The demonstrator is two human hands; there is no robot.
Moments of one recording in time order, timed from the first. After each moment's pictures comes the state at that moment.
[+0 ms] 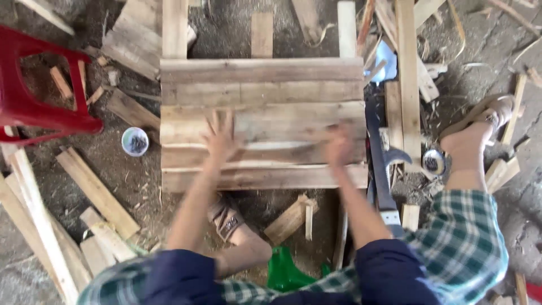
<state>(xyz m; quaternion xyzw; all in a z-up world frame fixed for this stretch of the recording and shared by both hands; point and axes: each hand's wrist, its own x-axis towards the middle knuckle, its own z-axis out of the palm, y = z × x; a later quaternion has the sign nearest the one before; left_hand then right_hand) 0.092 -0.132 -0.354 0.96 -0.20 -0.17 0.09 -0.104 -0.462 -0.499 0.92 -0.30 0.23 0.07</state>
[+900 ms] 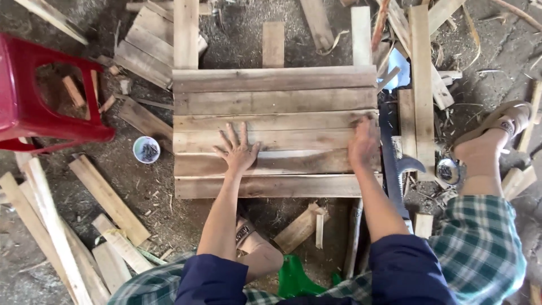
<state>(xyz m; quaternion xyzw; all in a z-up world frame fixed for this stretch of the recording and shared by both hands) 0.084 -0.147 -0.377 0.93 -0.11 -0.32 0.12 -0.069 -0.497 -0.497 0.95 -0.27 0.18 0.03</state>
